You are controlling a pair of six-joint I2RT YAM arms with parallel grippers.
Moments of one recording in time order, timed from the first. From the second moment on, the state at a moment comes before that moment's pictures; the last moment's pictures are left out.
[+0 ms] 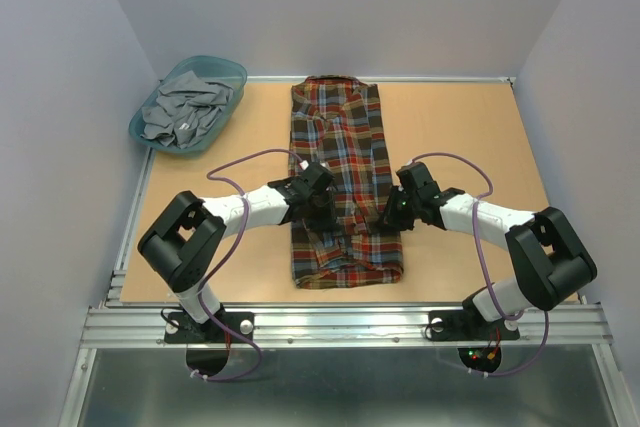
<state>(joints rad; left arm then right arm) -0.78 1.65 0.94 -0.28 0.09 -0.85 0.50 1.47 0.70 -0.21 -0.18 0.79</state>
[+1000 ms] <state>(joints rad) -0.82 1.57 0.94 -0.38 0.15 -0.86 0.50 1.25 0.66 -0.32 -0.27 0.81</state>
